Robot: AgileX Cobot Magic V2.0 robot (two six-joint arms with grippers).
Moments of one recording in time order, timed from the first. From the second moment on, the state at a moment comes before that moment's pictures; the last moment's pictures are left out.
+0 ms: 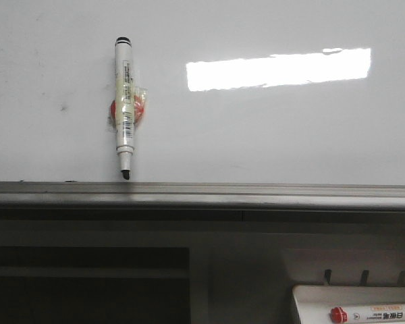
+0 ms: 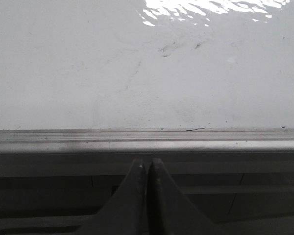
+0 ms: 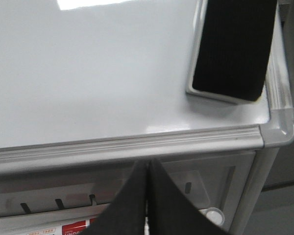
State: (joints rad) left arm -0.07 0.00 0.00 -0.12 0.33 0.10; right arm -0.14 -0.01 0.01 -0.03 0.32 0.03
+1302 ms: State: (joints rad) left arm -0.07 0.00 0.00 -0.69 -0.05 0.10; right arm -0.14 -0.01 0.01 0.28 -0.05 0.14
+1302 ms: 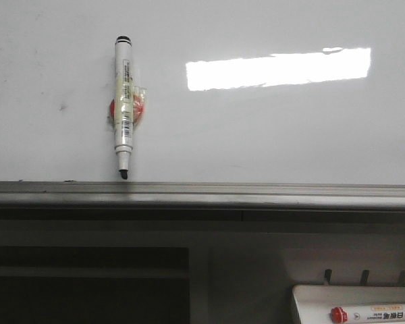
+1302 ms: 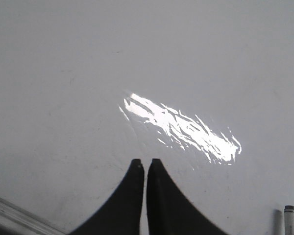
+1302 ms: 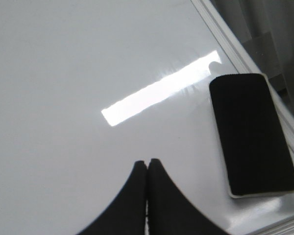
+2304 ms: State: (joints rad) left arm -0.58 0.96 -0.65 -0.64 0.44 0.38; right arm -0.06 0.28 -0.49 0.30 0.50 0.05
